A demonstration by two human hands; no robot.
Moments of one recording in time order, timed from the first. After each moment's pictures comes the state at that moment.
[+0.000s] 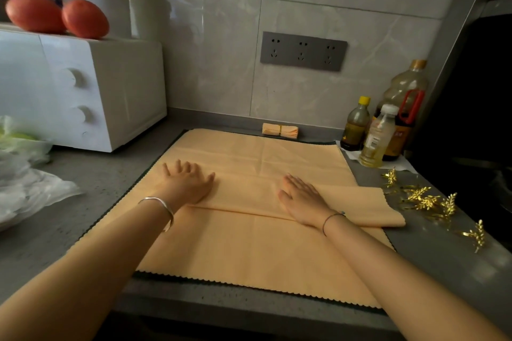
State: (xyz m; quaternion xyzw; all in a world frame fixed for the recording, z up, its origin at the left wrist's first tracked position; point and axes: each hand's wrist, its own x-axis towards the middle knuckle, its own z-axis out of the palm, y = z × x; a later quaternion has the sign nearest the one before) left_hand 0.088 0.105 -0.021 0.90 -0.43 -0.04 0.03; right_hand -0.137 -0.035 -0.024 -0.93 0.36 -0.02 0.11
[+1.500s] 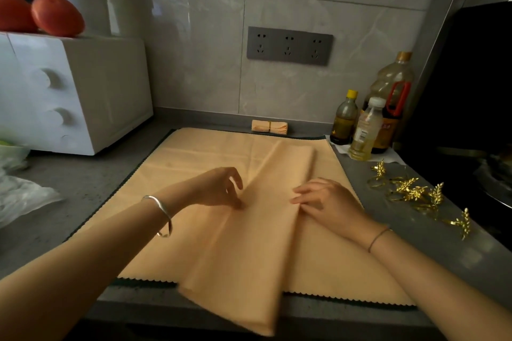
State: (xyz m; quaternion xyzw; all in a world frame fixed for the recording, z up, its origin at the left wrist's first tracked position) left_hand 0.019 0.094 0.020 0.75 -0.60 -0.21 0.16; right_hand -0.215 -0.041 -0.013 -0.96 0.19 -0.22 0.04
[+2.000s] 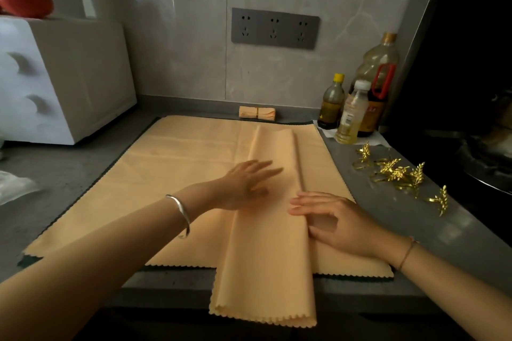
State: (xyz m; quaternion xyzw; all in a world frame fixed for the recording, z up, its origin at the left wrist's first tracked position) left_hand -0.039 0.078 0.003 0.66 -0.74 -0.11 0.09; right_hand -0.276 -0.006 -0.022 -0.96 0.15 -0.17 0.19
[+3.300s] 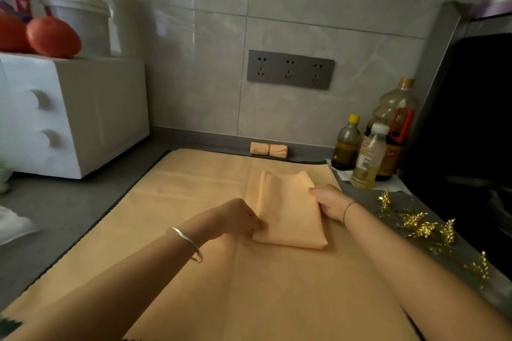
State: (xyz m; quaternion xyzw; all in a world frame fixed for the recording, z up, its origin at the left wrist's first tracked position) left_hand -0.014 0.054 0.022 0.79 -0.47 -0.33 0.22; right_hand -0.146 -0.131 0.007 -0.61 0.51 -0.23 0.56
